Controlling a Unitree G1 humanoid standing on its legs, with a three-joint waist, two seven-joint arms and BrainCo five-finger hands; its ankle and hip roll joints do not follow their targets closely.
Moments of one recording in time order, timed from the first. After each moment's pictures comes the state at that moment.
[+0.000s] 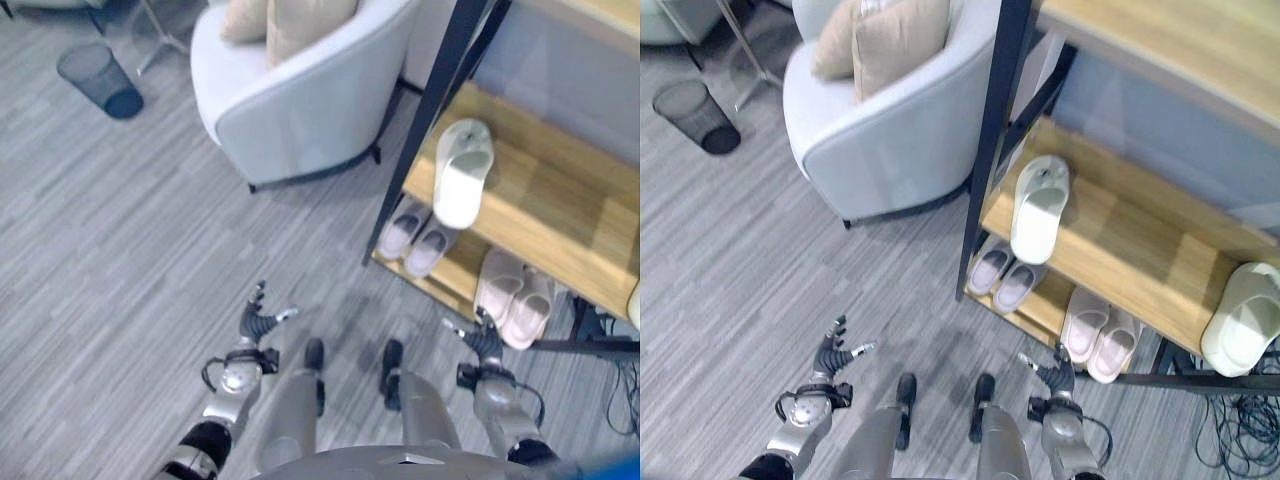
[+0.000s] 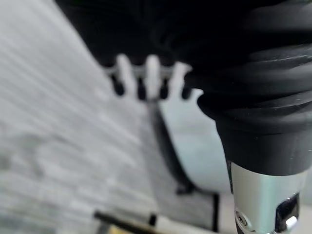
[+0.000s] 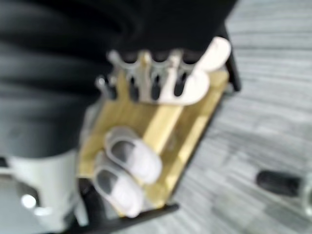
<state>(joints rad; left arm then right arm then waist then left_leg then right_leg) -0.05 0.29 -0.35 0.73 -0.26 -0.35 0.31 0.05 -0.20 0.20 0.74 0.29 -0.23 -0.35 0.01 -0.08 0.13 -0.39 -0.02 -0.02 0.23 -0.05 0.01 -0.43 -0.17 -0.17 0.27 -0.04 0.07</state>
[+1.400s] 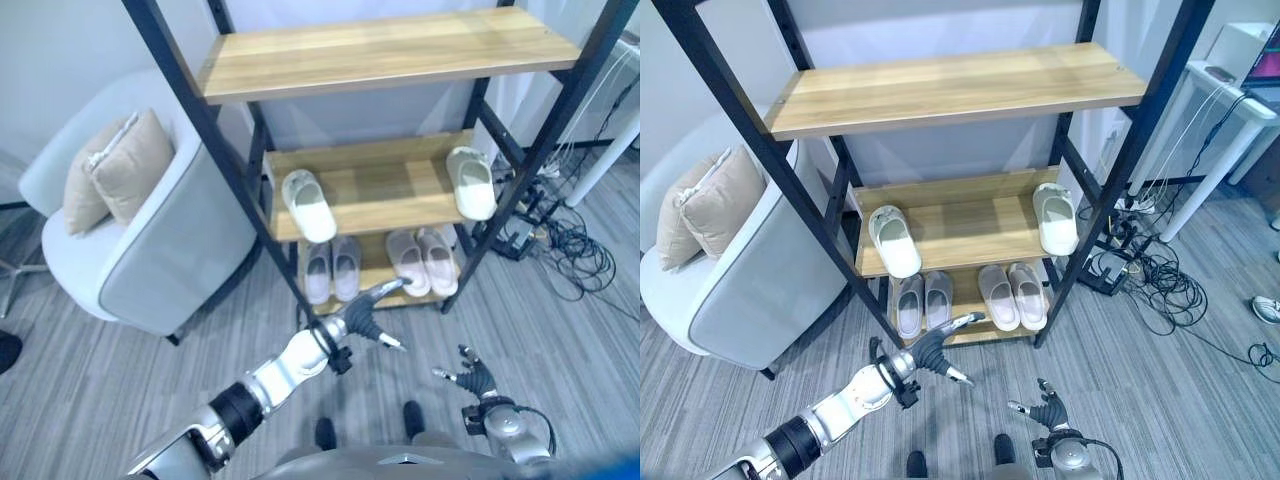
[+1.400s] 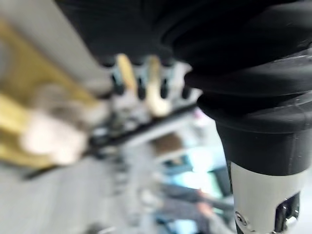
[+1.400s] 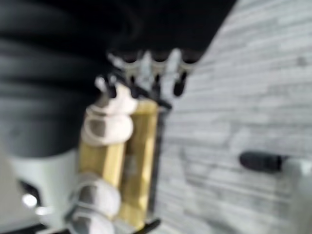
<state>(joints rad) -0.30 0.31 -0.80 0.28 0.01 -0.29 -0.01 0.07 -0.29 0.30 0.82 0.13 -0.14 -0.18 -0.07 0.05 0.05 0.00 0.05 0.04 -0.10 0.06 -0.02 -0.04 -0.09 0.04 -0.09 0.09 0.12</state>
